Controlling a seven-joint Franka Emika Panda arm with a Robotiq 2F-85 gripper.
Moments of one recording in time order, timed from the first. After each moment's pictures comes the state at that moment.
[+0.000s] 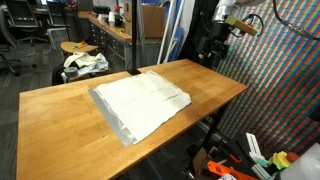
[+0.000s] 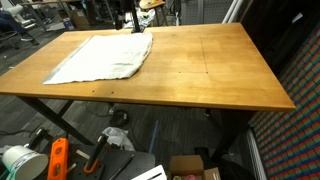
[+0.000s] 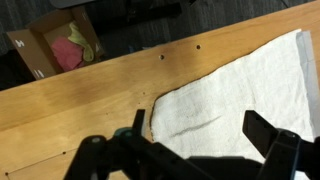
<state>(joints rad) -0.14 -0.16 -0.24 -2.22 0.14 1.86 -0.19</state>
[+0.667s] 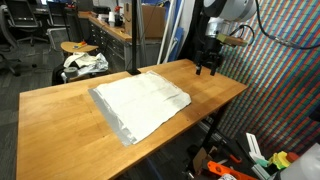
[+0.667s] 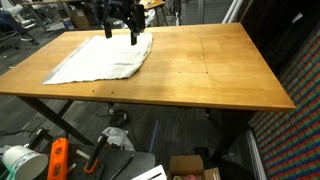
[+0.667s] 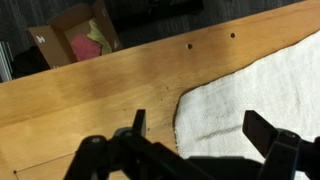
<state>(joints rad) -0.14 -0.04 -0.23 -2.23 0.08 1.98 -0.19</state>
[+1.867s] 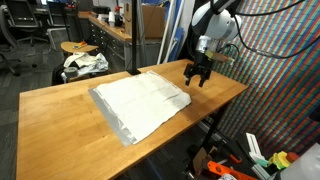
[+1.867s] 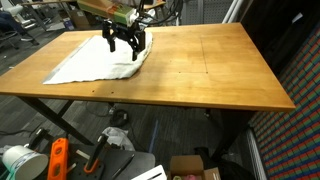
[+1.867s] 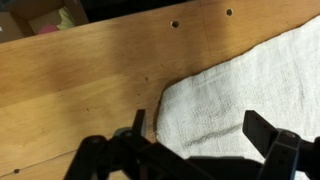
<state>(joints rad) -0.14 0.12 -0.21 -2.23 0.25 2.12 -0.29</state>
